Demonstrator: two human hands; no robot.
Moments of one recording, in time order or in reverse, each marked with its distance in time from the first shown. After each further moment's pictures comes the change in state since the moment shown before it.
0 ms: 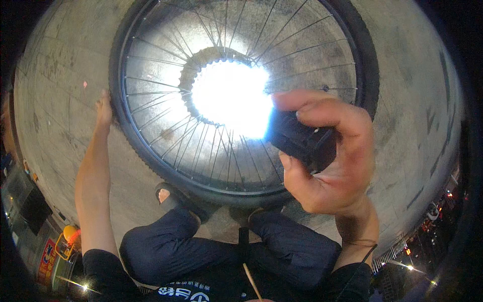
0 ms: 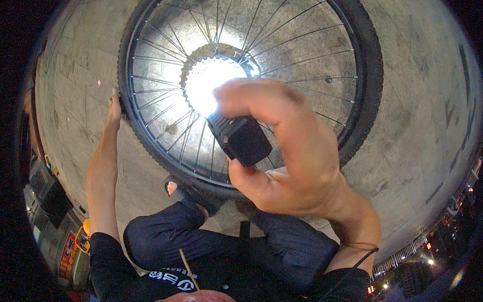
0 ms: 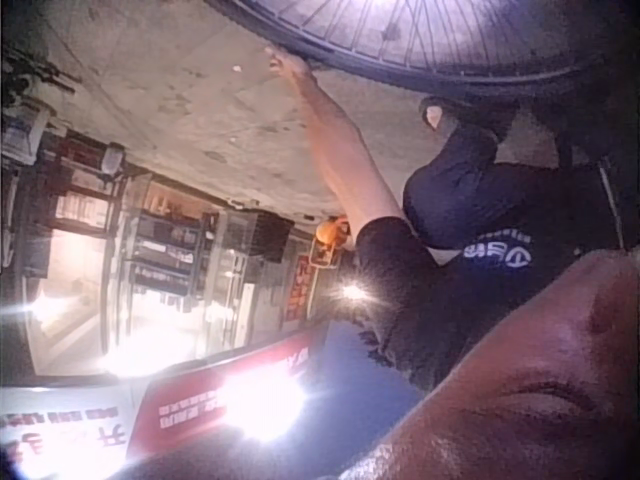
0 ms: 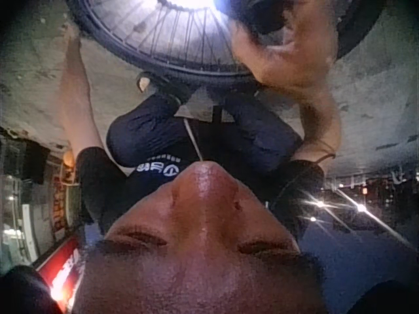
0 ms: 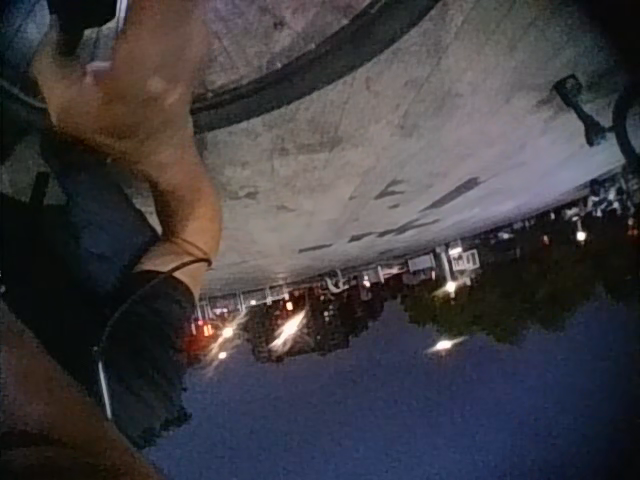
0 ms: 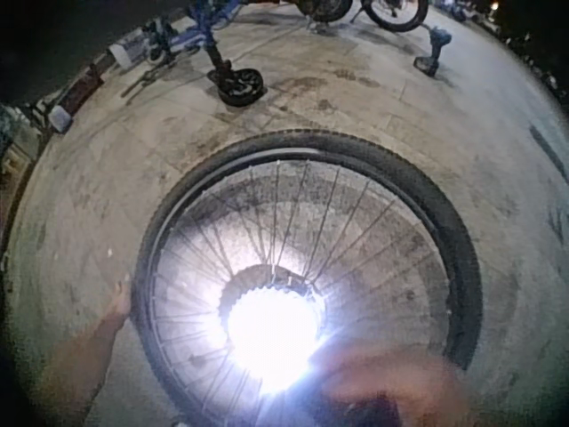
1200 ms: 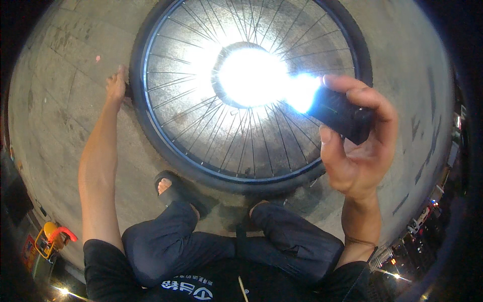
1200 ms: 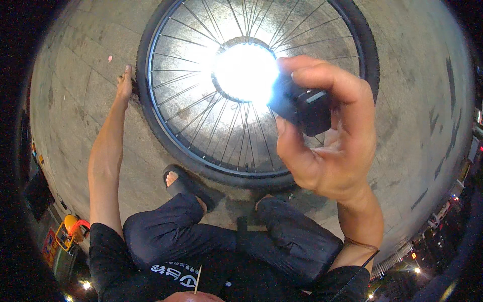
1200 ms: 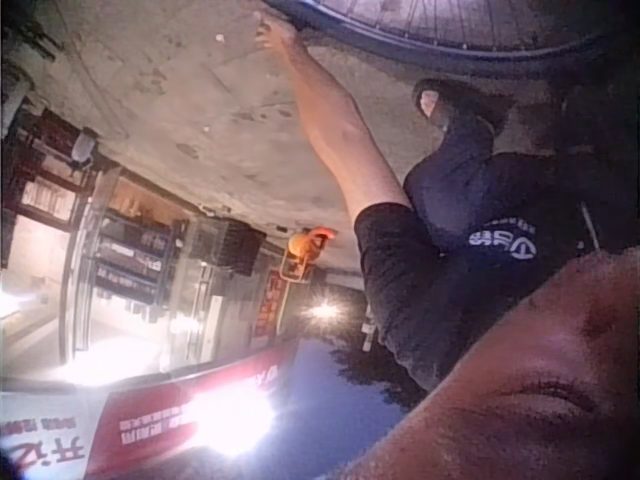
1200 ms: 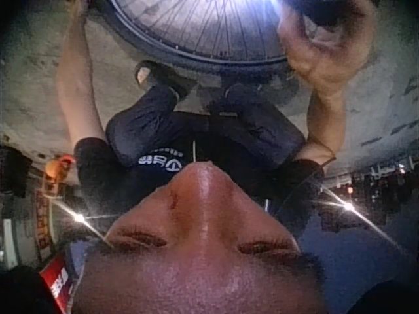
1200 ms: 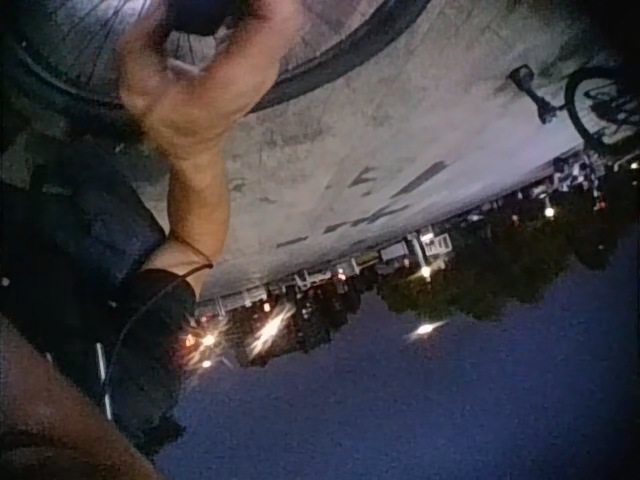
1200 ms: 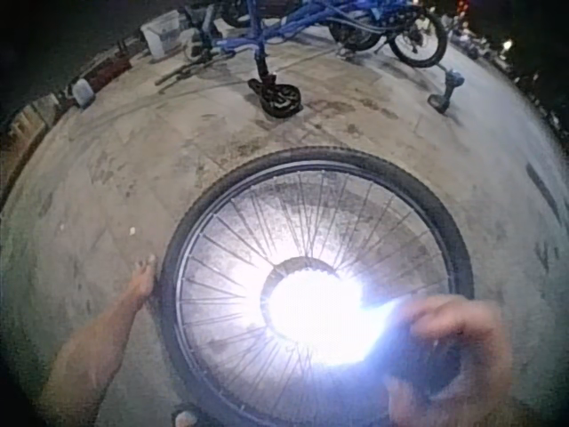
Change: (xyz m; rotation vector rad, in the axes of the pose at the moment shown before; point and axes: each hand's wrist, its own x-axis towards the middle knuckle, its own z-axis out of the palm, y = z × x) left_hand -0.011 0.006 0.010 0.044 0.082 0.148; right_hand -0.003 -0.062 0.041 0.005 0.178 0.007
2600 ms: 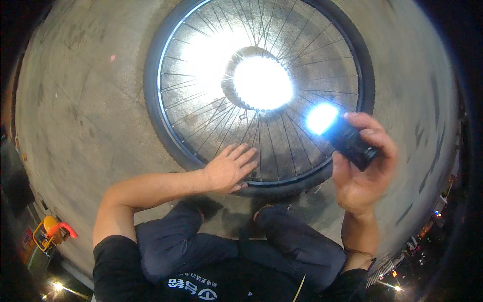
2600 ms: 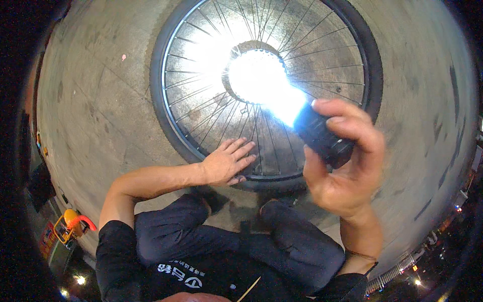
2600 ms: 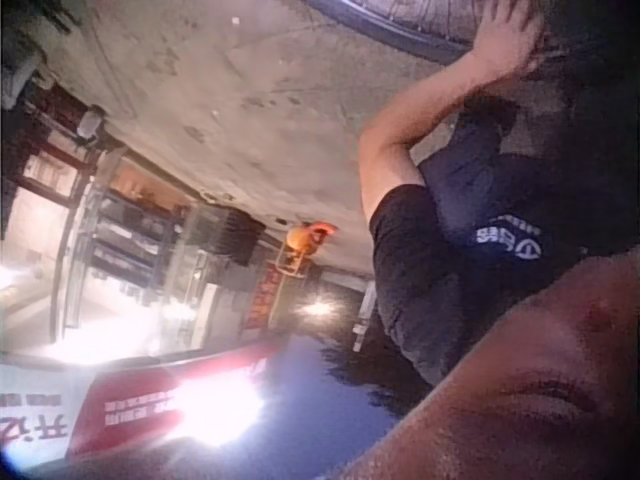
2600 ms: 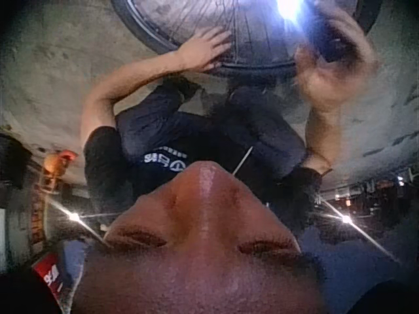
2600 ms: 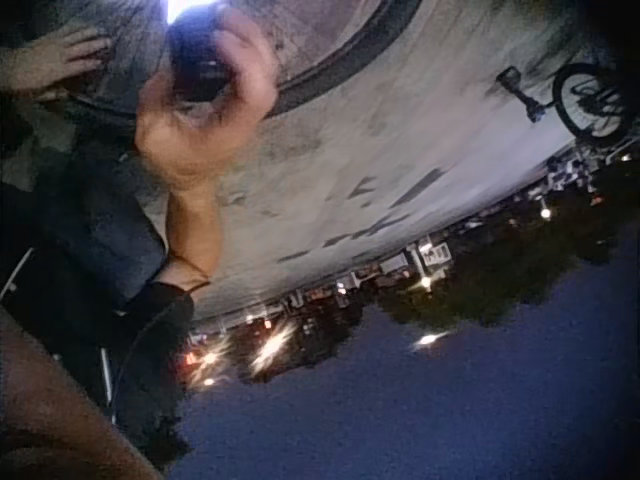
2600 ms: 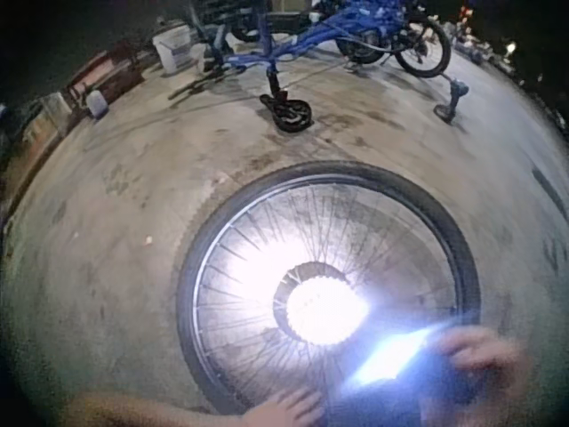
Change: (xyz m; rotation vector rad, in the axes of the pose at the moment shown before) left_hand -0.328 0.089 0.072 0.362 -0.732 1.427; right_hand -0.036 -0.012 -0.013 -0.123 0.061 -0.080
